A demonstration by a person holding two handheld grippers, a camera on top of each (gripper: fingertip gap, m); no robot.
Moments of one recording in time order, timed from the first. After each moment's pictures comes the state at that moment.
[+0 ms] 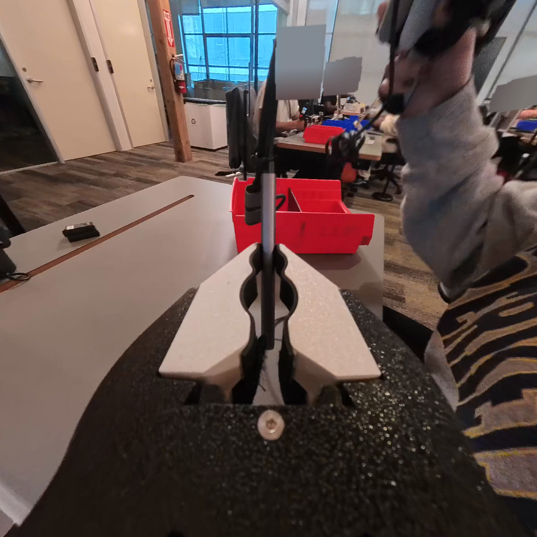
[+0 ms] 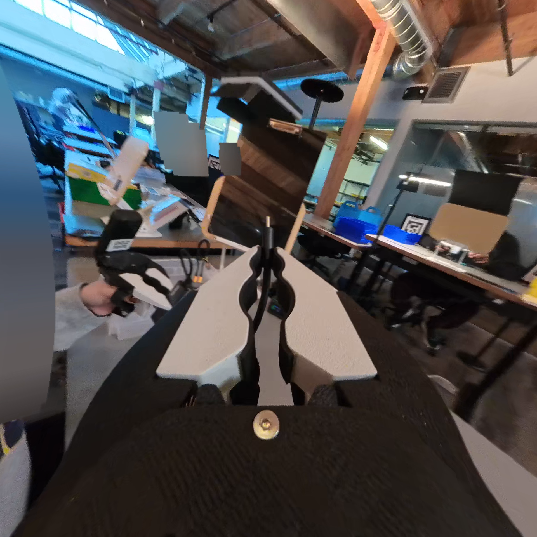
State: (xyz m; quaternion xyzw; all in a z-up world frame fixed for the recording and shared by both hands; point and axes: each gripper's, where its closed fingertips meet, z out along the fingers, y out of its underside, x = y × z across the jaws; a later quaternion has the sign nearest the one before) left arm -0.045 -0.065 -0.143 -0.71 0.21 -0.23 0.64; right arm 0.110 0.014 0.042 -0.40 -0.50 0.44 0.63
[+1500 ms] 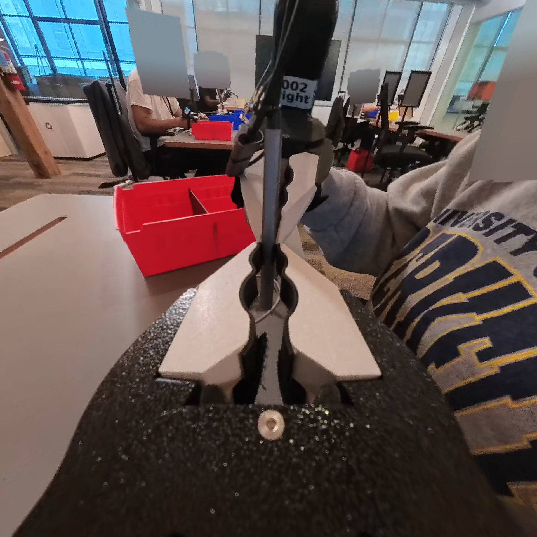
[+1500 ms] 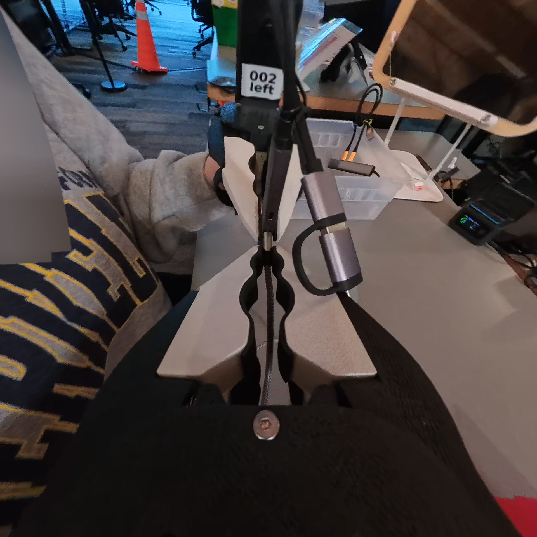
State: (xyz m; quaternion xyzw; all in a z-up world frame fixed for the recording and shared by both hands) left arm 0.029 -0.081 -0.156 -0.64 0.35 -0.35 0.58; right arm 0.020 -0.083 -0.161 -0.41 -0.71 0.46 0.34
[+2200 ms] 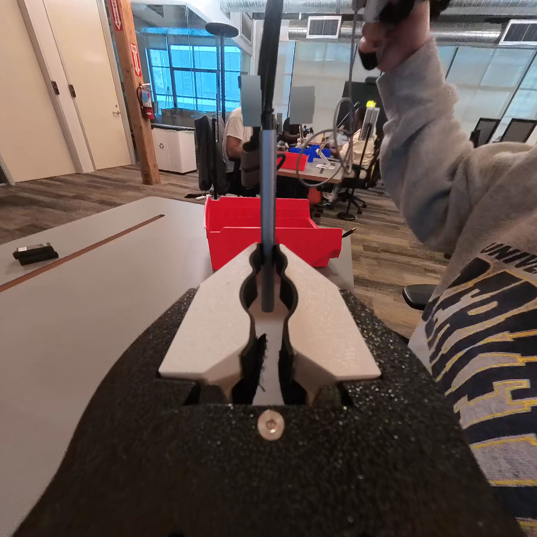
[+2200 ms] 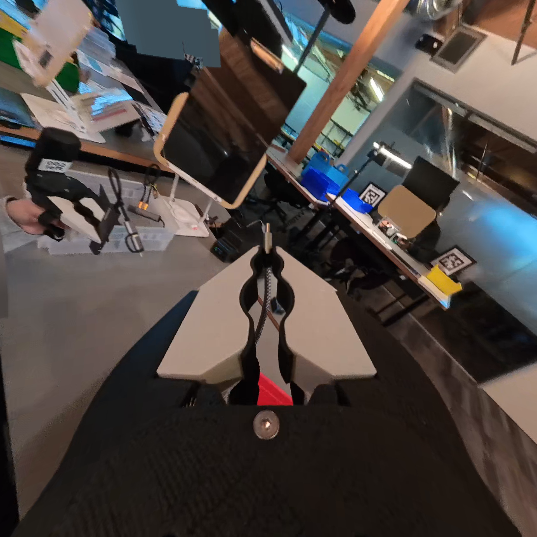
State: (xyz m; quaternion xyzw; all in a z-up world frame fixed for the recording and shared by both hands) left arm -0.035 -0.072 -0.136 -0.66 0.23 -0.29 0.65; right arm 0.167 0.060 0.098 -0.42 -0.60 0.26 0.63
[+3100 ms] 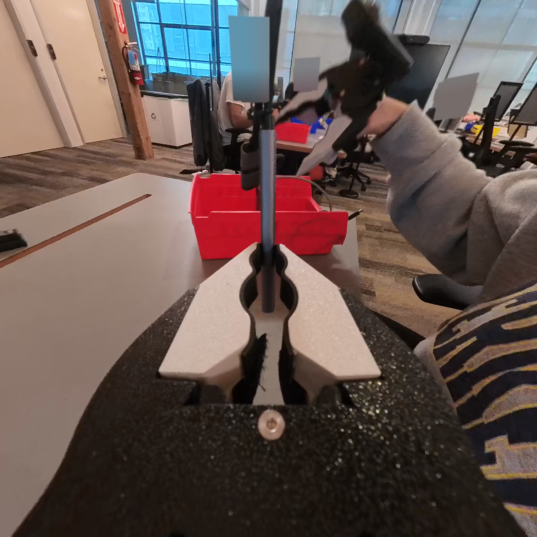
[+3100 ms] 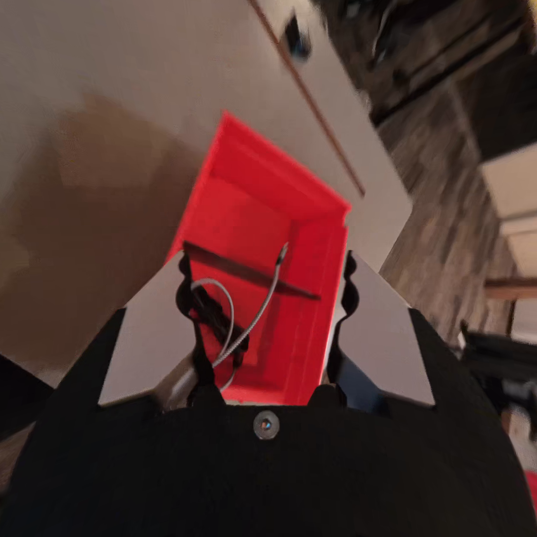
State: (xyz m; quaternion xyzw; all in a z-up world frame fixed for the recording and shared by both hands) left arm 0.005 -0.046 -0.159 -0.69 0.24 -0.28 0.62; right arm 0.197 0.142 -0.154 -0.66 -0.63 0.00 0.41
